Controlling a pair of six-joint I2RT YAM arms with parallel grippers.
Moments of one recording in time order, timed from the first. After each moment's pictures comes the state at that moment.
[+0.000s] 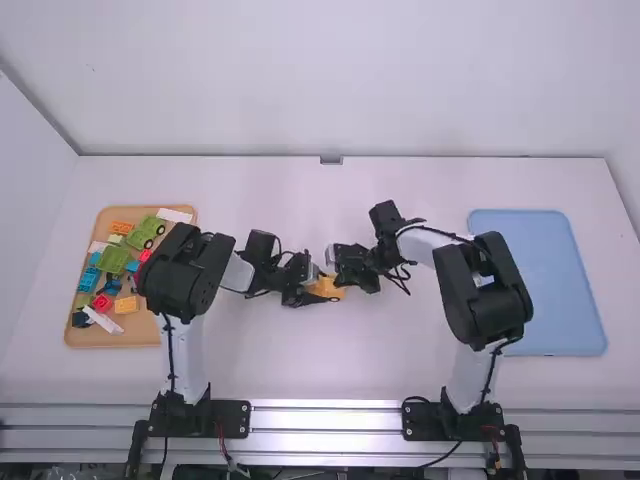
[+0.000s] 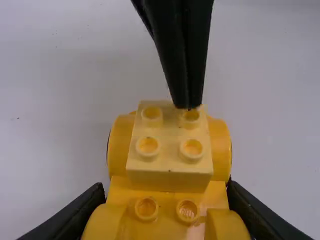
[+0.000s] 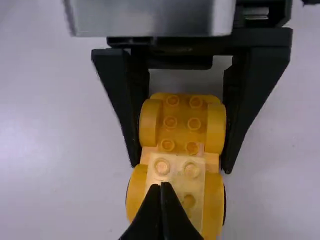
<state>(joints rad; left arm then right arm) -0.24 2.10 0.76 0.35 1.04 0.94 0.35 1.96 1.09 -0.58 -0.81 -1.26</state>
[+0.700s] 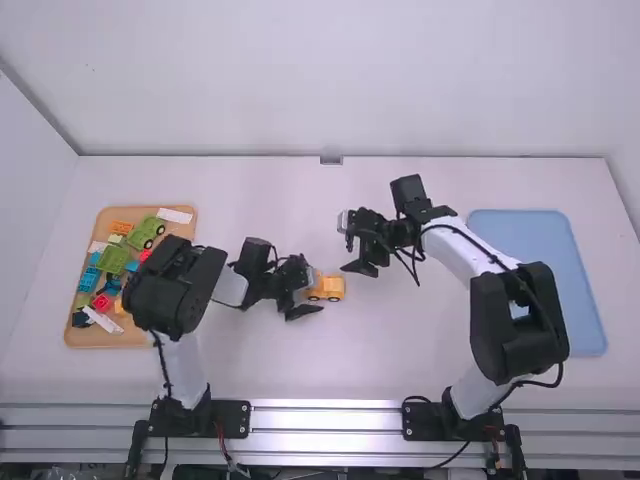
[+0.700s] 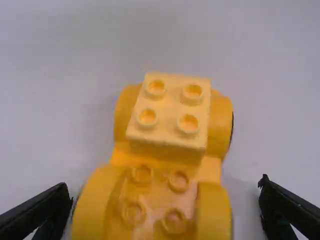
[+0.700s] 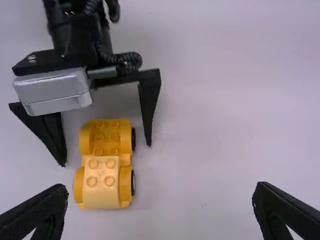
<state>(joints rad) -0.25 1.94 0.58 0.46 0.82 0.82 0.29 1.75 1.12 -0.51 -0.77 -1.11</state>
